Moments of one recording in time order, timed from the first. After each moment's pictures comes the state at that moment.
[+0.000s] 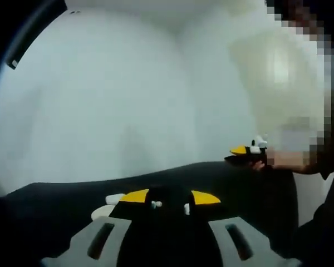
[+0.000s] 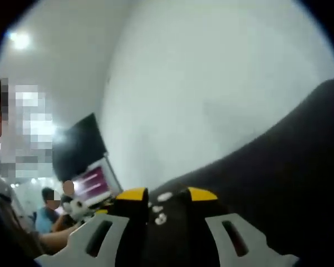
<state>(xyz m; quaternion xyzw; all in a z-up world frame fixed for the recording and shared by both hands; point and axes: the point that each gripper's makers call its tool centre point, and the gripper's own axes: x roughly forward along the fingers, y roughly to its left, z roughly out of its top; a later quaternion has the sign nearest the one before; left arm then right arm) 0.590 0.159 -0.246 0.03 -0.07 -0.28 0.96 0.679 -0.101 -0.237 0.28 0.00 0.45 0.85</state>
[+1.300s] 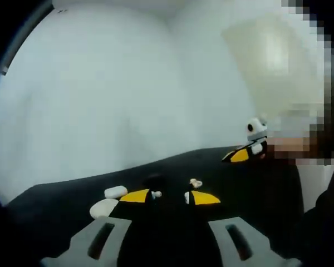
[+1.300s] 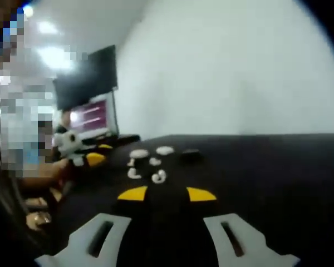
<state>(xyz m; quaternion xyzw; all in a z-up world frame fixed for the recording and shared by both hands) 0.602 0.164 -0.265 0.07 -0.03 -0.28 0.96 0.668 -0.049 -0.290 0.04 0.08 0.50 0.86</state>
